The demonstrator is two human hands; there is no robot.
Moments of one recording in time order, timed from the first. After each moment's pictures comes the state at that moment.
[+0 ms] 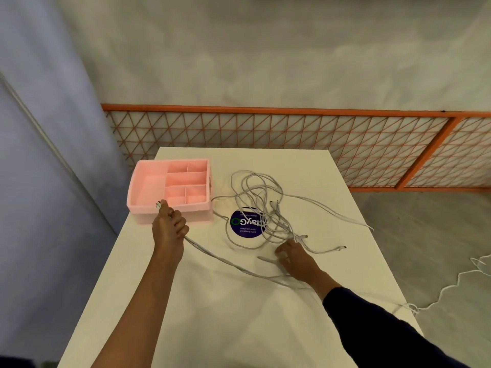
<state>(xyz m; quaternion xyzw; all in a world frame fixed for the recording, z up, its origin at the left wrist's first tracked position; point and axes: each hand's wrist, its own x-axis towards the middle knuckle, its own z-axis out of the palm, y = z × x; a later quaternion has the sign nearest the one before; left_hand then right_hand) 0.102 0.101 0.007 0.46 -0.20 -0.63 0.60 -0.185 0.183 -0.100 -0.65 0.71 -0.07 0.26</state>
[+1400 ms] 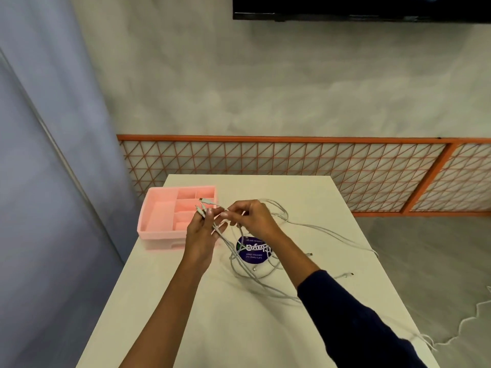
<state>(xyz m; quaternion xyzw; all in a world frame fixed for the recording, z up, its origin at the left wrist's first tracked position) 0.060 0.099 0.040 0.38 -0.39 -0.62 0.56 -0.082 0.097 0.067 -0.65 0.55 -0.39 0.36</state>
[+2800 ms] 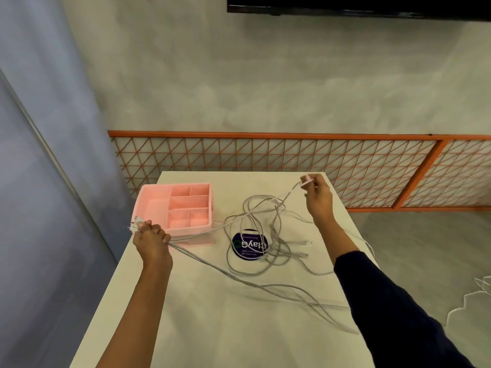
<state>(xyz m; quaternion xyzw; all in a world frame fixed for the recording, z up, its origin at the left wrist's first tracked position) 0.123 0.079 0.030 0.49 -0.13 -0.52 0.69 -0.210 0.084 0.049 -0.44 0.66 -0.59 0.19</state>
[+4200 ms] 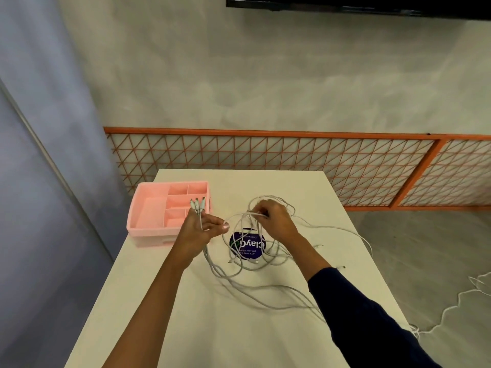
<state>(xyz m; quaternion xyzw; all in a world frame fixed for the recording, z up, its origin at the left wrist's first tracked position) 0.073 0.096 0.049 0.47 -0.57 -0.54 0.40 -0.141 0.091 0.022 -0.65 0.66 -0.33 0.19</state>
